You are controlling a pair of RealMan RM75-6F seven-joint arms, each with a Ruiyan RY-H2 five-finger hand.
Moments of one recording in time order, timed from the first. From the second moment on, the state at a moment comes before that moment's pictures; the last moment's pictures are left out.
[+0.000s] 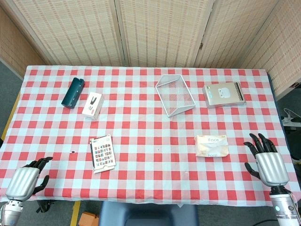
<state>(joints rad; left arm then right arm) -0.11 -1.10 0.04 -1.73 1.52 1.39 0.24 0.10 -1.12 0.03 -1.71 -1.48 1.43 -0.30</state>
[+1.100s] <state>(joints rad) -0.11 -1.08 0.04 -1.74 1.53 1.40 0.19 0.24 -1.37 0.12 -1.42 -1.38 1.26 -0.32</state>
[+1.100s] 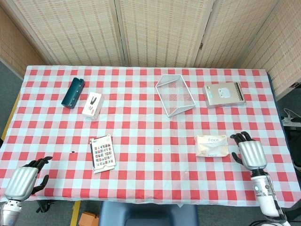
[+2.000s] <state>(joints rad) -0.11 -1.08 0.04 -1.73 1.53 1.39 0.19 0.31 -1.52 0.13 -1.24 -1.40 1.28 -0.28</state>
